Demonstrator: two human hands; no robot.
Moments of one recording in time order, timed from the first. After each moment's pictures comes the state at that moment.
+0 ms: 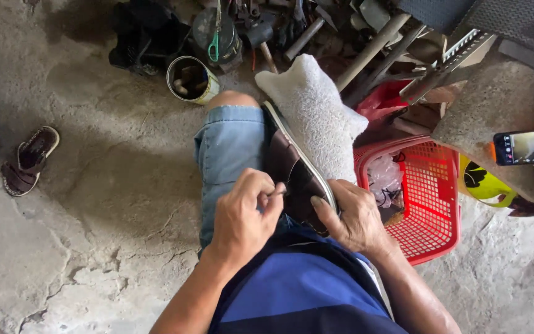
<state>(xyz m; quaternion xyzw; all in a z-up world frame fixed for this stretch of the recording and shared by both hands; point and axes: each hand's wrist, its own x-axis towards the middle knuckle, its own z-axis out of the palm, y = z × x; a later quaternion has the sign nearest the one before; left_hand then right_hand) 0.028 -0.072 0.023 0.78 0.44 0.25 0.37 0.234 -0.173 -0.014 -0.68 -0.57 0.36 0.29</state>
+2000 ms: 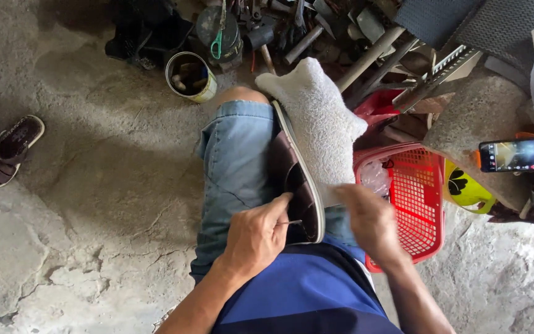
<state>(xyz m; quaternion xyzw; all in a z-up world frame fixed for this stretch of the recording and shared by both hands) 0.011 -0.117 -0.010 0.81 0.38 0.22 0.40 0.237 -0.200 -0.013 -0.72 -0.55 0.29 0.30</state>
